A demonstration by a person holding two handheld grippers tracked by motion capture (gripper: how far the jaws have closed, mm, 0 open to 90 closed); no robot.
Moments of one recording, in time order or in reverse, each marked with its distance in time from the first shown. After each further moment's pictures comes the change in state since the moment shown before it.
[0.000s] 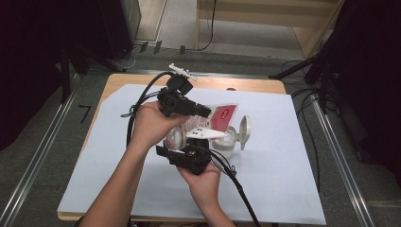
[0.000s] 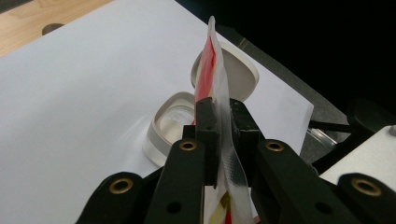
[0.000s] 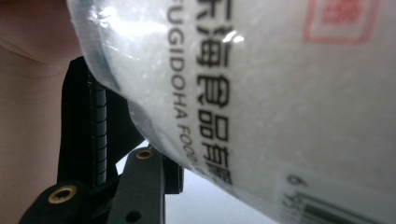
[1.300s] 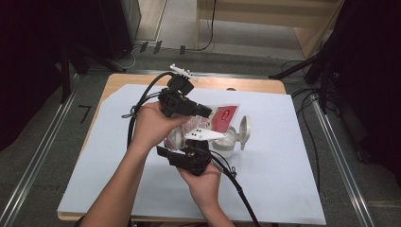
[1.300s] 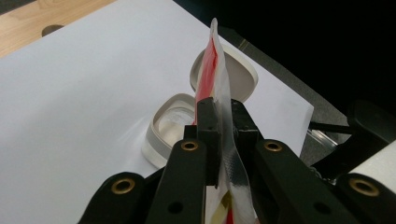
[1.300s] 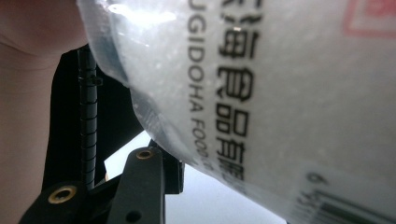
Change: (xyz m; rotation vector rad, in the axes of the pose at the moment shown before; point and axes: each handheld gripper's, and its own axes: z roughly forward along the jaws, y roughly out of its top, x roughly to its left) left arm -0.002 0.000 0.002 -0.006 -0.001 -0.001; right arm 0.003 -0.001 0.000 0.004 -0.036 -0.037
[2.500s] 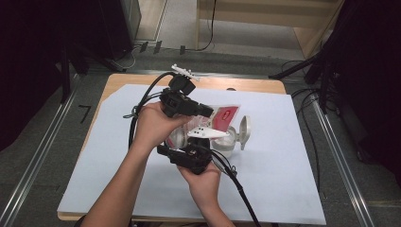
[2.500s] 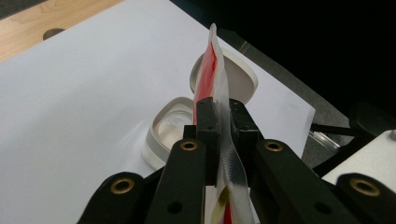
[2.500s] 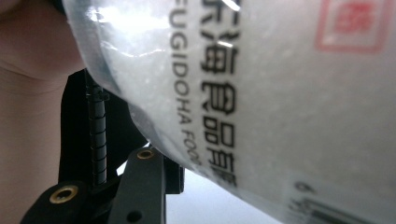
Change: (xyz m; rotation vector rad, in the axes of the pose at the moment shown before) left arm -0.002 0.002 0.002 -0.006 0.008 0.002; right arm -0.003 0.002 -0.001 -0.020 0.031 0.053
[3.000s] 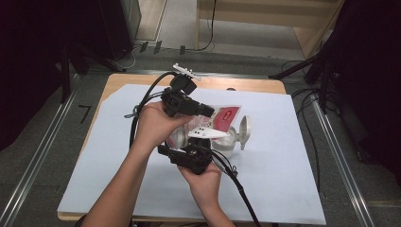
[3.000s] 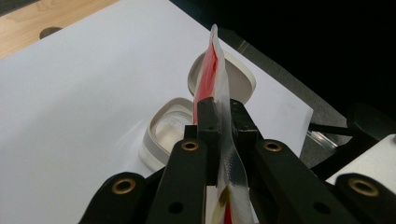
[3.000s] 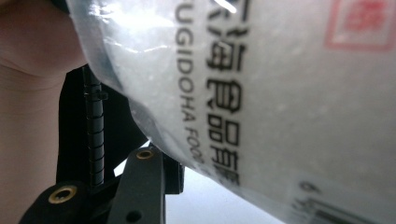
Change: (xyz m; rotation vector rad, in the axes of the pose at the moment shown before) left arm -0.001 0.003 0.002 0.006 -0.003 -0.010; right arm 0.001 0.000 -0.001 -0.004 -0.012 -0.011
